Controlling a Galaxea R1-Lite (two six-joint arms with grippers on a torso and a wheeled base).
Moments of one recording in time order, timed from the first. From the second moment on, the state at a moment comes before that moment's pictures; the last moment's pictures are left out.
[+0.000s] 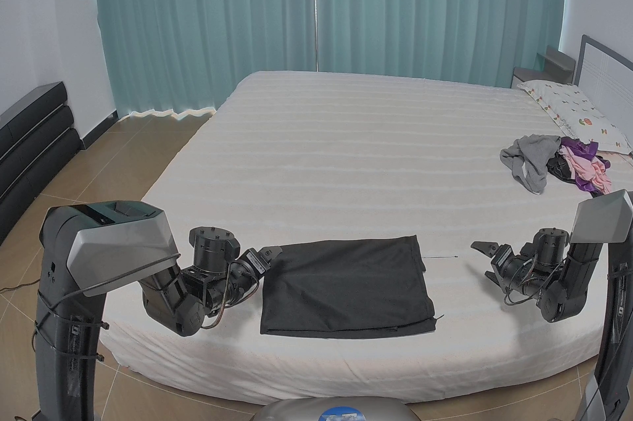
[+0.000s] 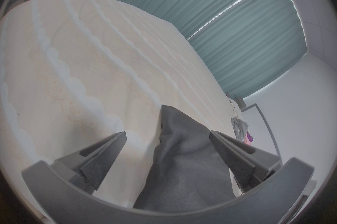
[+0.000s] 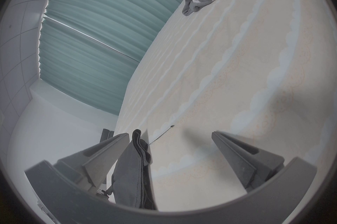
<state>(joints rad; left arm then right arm) -0.37 2.44 -0.86 -1.07 -0.01 -0.95 -0.07 2.45 -0.58 -1.40 0.35 0.88</state>
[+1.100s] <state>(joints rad) -0.18 1.51 -0.37 -1.16 0.14 -0.62 -0.06 1.67 -0.08 -1.54 0.22 0.57</state>
